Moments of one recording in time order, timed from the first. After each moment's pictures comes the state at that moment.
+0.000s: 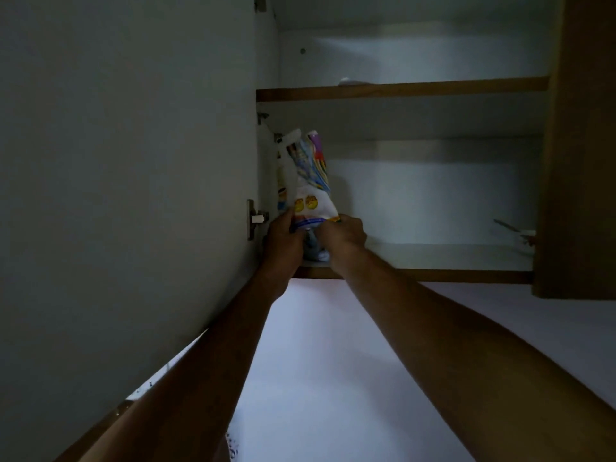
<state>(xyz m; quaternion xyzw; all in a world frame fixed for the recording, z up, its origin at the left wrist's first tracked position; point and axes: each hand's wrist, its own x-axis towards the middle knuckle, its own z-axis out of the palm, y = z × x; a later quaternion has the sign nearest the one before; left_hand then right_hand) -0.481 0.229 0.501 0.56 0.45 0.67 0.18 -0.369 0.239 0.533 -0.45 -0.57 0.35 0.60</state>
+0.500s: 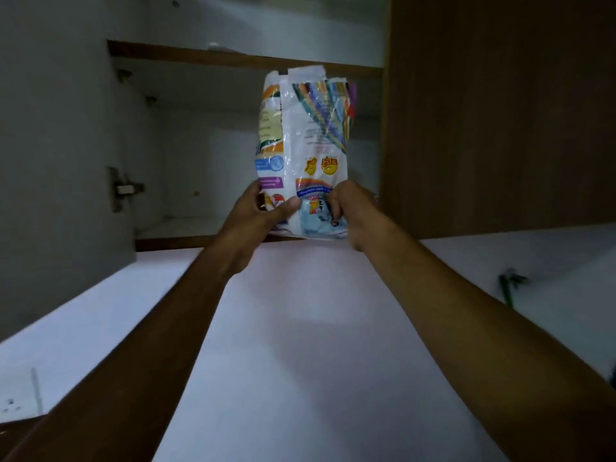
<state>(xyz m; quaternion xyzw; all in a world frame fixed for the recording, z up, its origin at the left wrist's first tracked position) -0.340 0.156 0.503 0.67 0.29 0.59 0.35 -0.171 0.159 0.537 -0.49 -0.50 0.38 0.61</state>
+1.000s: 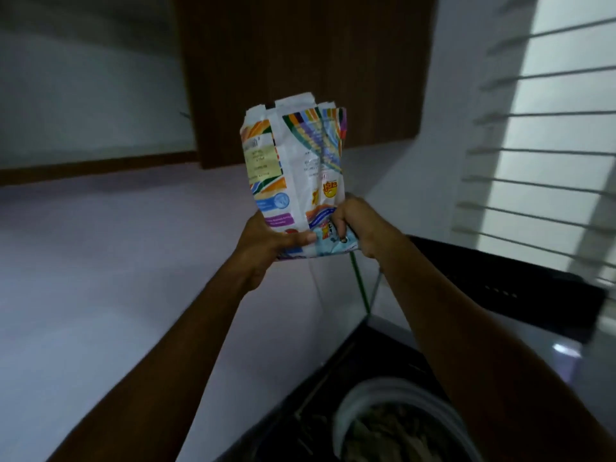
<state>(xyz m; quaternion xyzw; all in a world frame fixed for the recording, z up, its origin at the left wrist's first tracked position) -0.106 0.070 0.365 0.68 0.18 0.42 0.57 0.093 0.044 0.377 -0.63 -0.40 0.35 0.56</state>
